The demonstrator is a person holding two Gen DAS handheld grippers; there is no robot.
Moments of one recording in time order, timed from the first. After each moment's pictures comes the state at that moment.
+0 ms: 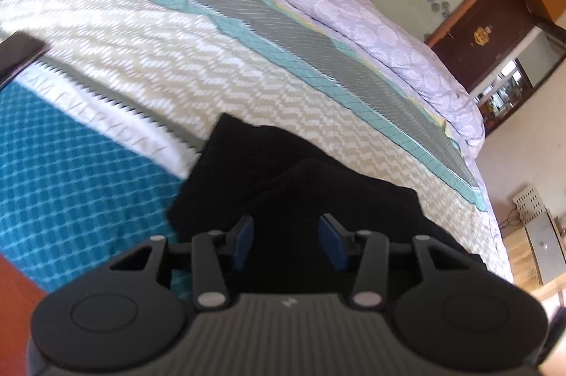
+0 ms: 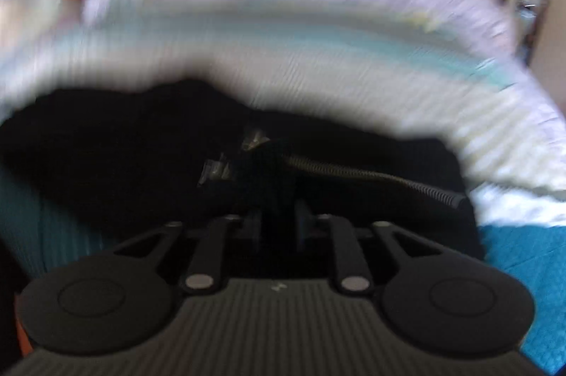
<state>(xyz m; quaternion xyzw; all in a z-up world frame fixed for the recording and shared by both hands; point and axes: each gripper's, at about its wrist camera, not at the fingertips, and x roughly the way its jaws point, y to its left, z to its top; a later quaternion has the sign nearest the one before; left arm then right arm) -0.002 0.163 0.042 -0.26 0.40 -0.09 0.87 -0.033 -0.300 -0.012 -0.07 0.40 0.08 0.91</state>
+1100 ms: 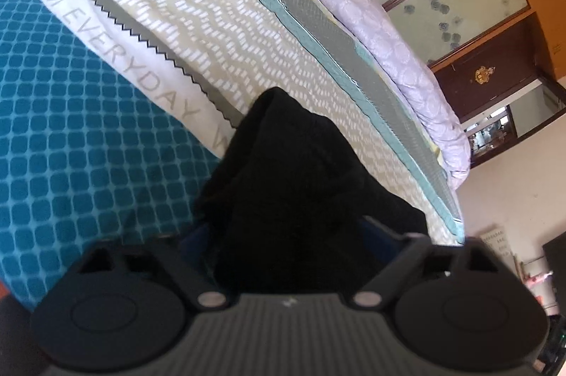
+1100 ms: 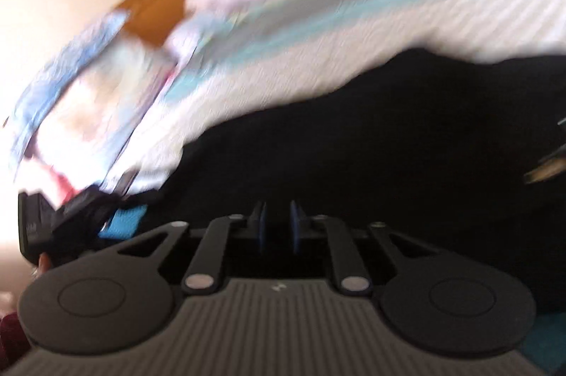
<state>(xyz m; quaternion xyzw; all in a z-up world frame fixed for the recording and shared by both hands) 0.036 0.191 -0.041 -0.36 0.40 -0.10 0.84 -0.038 -0.147 -0.005 0.23 0.43 0.23 0.84</state>
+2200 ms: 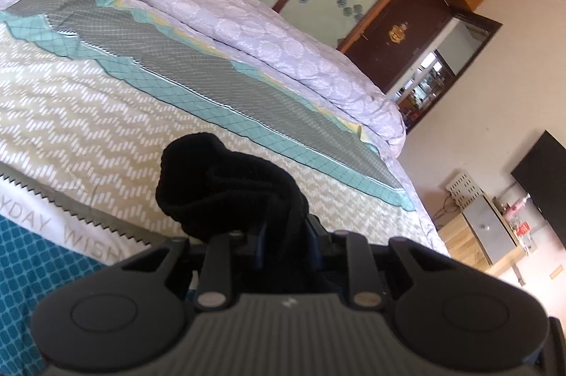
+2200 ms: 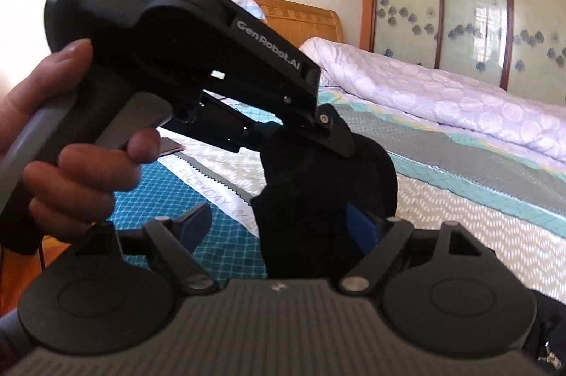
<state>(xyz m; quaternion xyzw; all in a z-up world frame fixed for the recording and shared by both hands) 0.040 0.106 0.077 -0.24 0.33 -0.24 0.88 -0.104 -0.124 0.103 -0.06 0.19 0.32 0.93</state>
